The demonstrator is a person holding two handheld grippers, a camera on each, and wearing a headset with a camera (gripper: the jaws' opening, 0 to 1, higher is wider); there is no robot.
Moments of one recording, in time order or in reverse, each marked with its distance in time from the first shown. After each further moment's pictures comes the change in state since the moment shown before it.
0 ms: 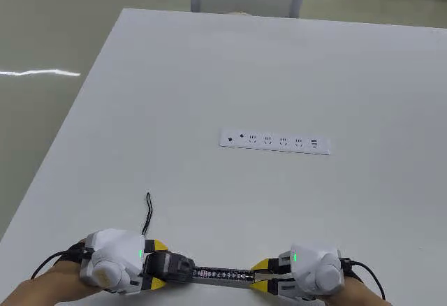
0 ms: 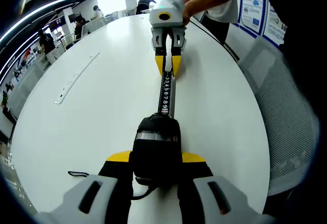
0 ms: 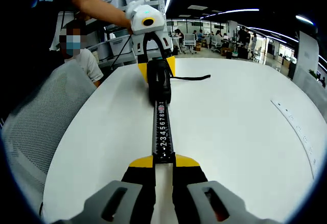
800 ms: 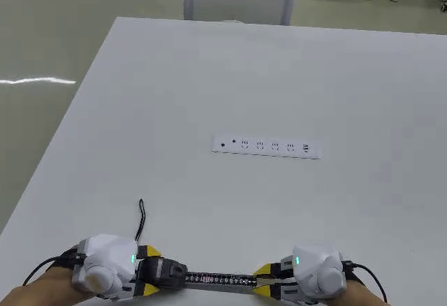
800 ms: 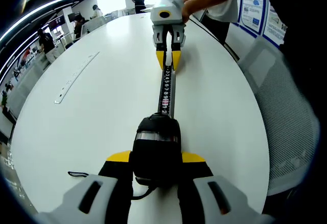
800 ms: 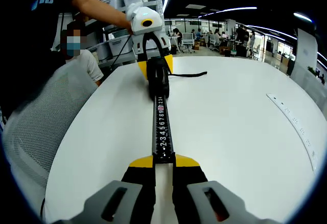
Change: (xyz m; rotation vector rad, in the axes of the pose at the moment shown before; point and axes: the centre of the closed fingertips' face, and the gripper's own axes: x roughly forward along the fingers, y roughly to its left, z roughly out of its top) left arm 0.000 0.000 0.000 0.001 0.009 -0.006; right arm -0.016 0.000 -0.012 0.019 0.006 -0.003
